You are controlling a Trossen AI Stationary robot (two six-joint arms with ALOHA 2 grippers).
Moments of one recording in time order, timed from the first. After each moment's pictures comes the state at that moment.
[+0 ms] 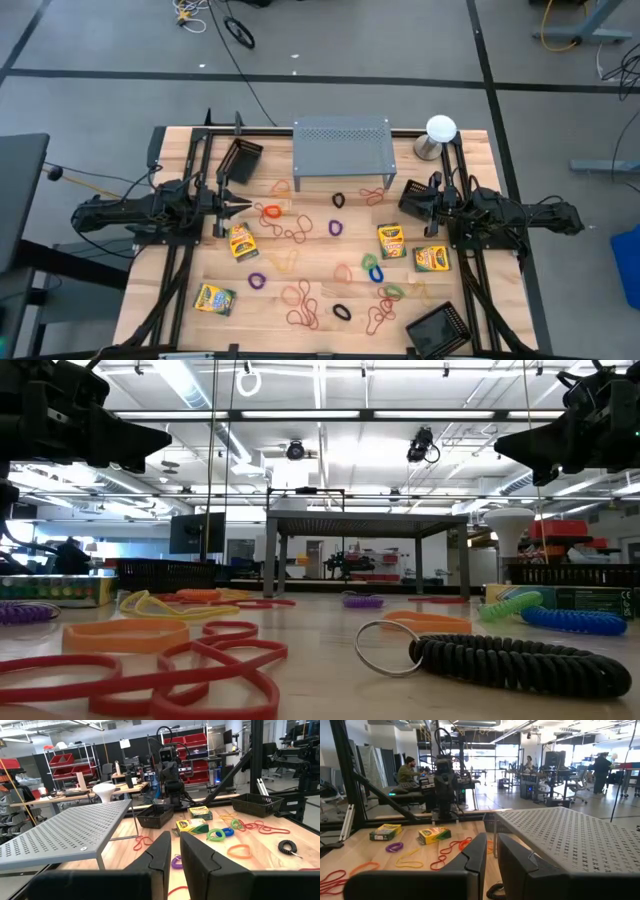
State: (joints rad) left arm 0.05 0.01 0.01 0.09 0.00 0.17; right arm 0.01 0.03 0.01 0.11 0.19 -0.02
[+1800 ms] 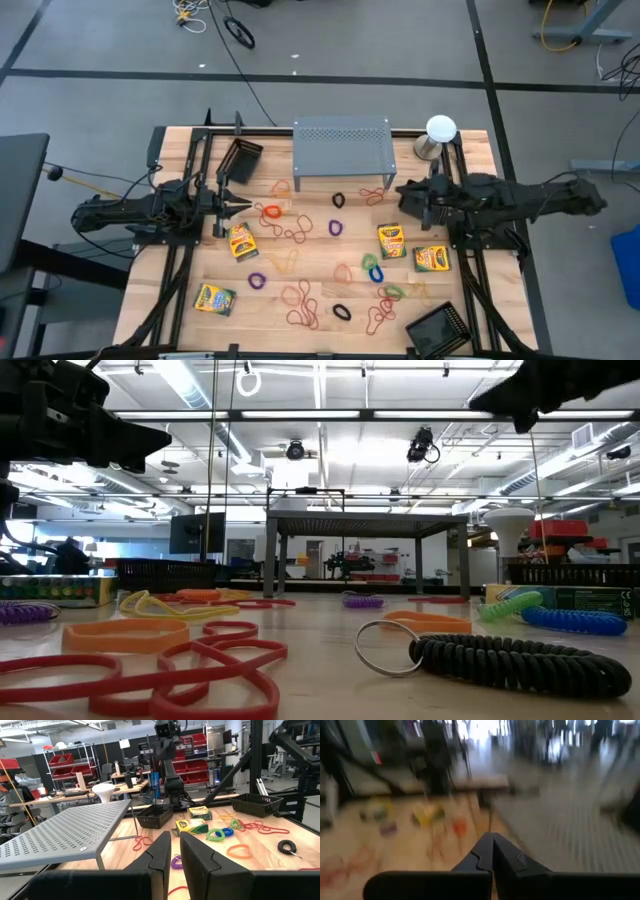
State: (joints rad) left arm 0.05 0.01 0.01 0.09 0.00 0.17; right arm 0.11 0.58 0.54 -0.22 0.33 0.06
